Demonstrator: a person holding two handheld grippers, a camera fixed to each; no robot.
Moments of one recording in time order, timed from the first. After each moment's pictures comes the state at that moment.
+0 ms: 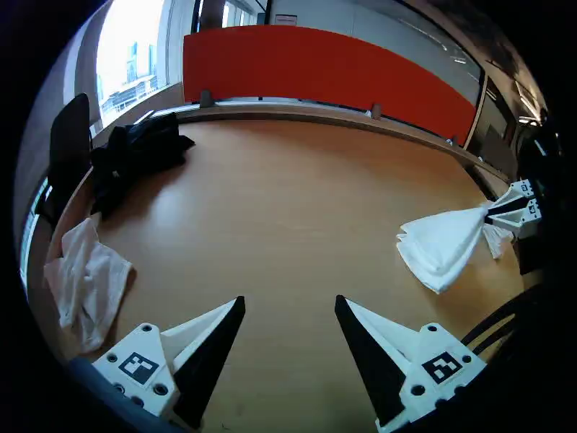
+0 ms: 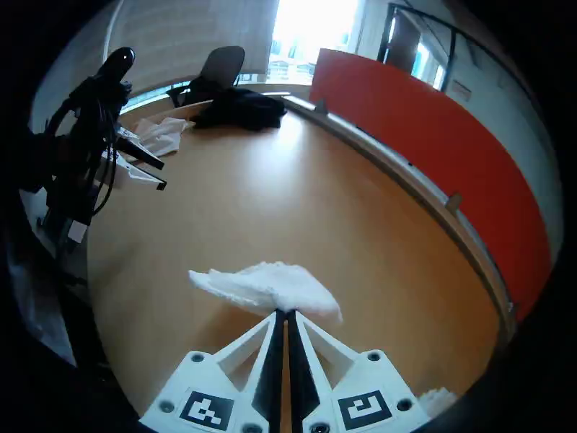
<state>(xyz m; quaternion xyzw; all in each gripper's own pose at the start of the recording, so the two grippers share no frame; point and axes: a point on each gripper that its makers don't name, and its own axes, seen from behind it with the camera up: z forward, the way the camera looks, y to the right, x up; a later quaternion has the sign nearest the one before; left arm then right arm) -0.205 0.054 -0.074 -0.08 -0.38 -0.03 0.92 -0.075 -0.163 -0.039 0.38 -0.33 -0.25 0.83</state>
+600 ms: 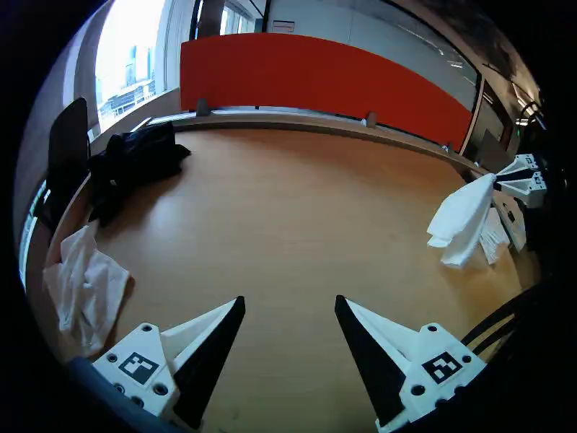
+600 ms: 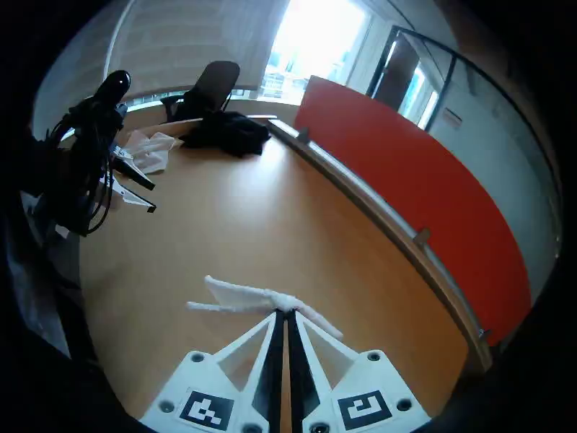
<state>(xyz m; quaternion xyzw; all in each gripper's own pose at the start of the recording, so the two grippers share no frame) -0.192 0.061 -0.069 -0.08 -0.37 -0.03 0.93 -0.011 -0.141 -0.013 0.36 -0.28 -0.28 0.84</state>
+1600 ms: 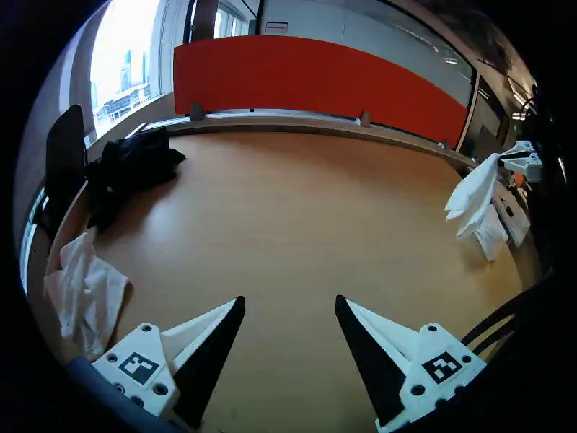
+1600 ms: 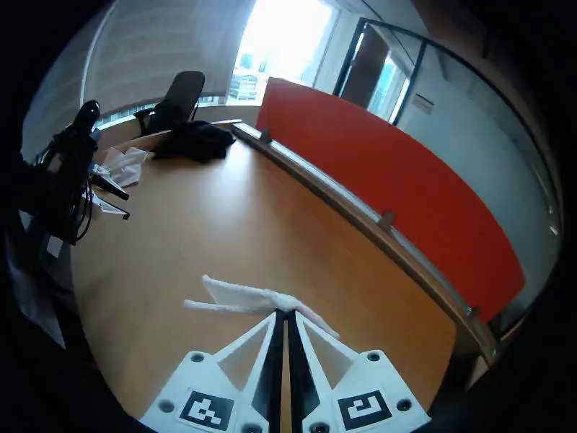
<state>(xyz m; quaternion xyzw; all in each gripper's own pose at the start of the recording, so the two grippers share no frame) -0.189 0.068 -0.068 -0.09 -0.37 -0.02 0.93 0.025 -0.061 0.012 0.31 -0.29 -0.25 0.87</state>
